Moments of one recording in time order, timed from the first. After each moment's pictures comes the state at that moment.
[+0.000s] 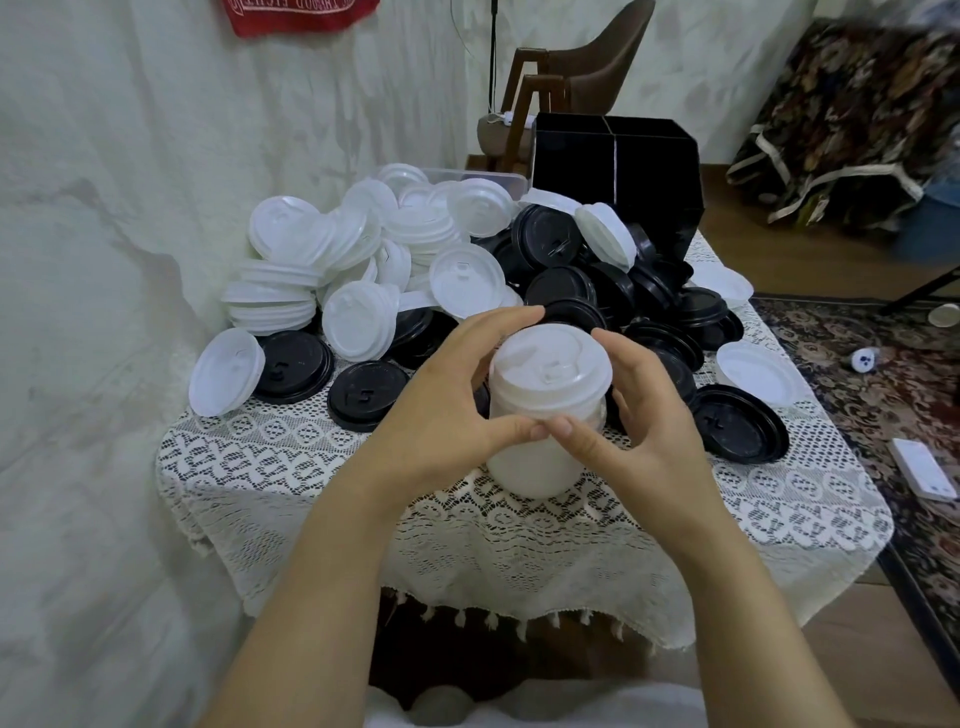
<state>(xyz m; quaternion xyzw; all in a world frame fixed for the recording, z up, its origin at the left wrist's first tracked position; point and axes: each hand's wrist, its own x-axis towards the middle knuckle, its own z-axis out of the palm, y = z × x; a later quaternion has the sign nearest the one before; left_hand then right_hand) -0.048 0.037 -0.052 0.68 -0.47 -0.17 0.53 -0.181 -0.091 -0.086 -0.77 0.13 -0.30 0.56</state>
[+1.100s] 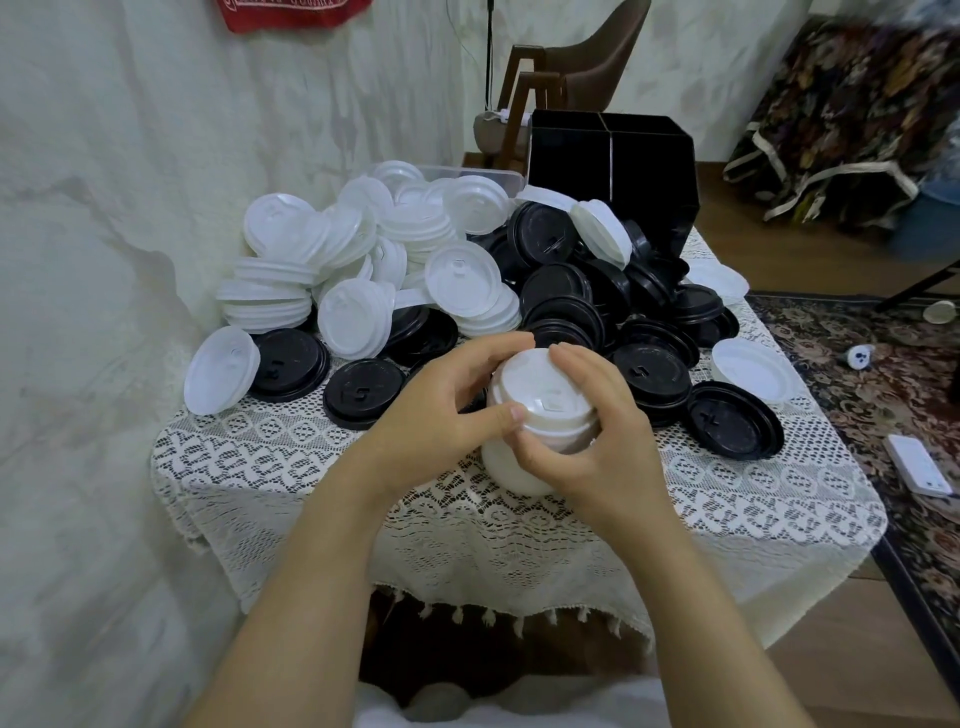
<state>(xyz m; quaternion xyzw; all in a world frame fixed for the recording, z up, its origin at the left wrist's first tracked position) -0.039 0.037 -0.067 0.64 -0.46 -0.26 0.56 -0.163 -0.074 -0.100 -0.79 0.17 -0.34 0.49</state>
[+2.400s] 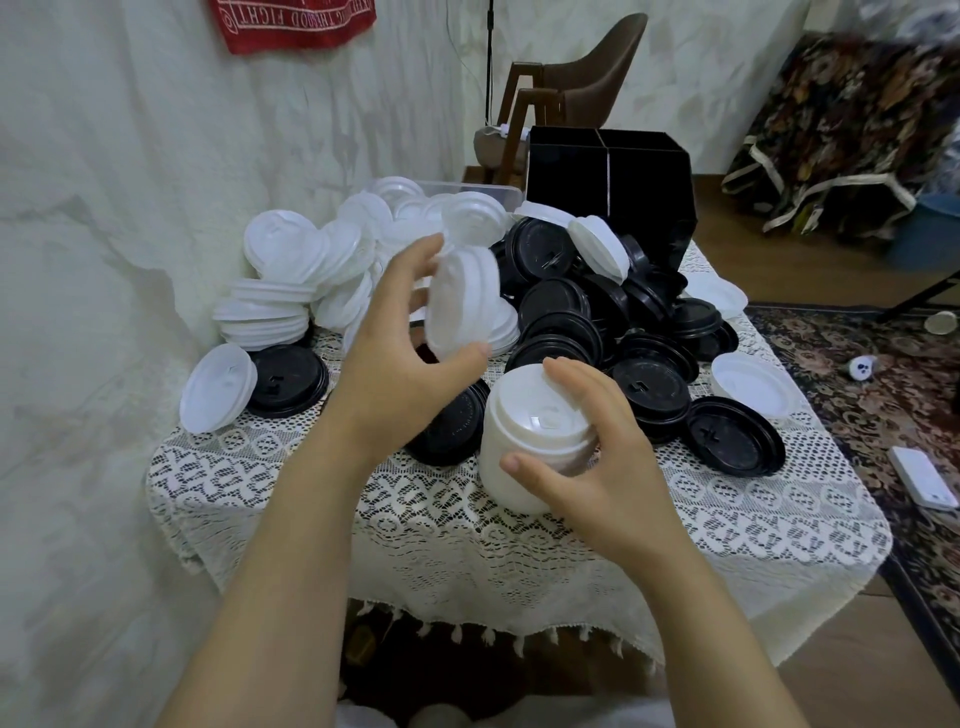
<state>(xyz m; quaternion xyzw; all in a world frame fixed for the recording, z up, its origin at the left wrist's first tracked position) -0.026 0.035 -0.032 0.70 -0.40 -0.05 0.59 -0.171 -0.079 -0.093 -0.82 0.16 -0.28 0.48</state>
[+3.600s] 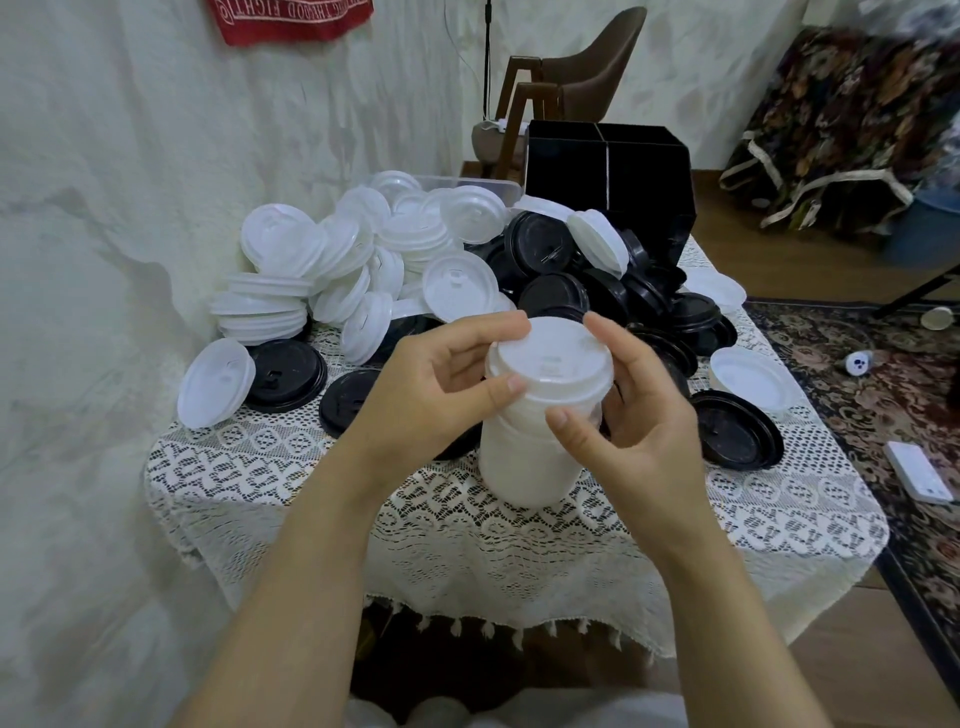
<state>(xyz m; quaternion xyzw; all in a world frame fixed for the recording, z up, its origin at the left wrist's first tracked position) -0.040 0.035 -0.047 0.58 -0.43 -0.24 0.64 -0.171 -0.087 -0.083 -0.70 0.07 -0.39 0.59</state>
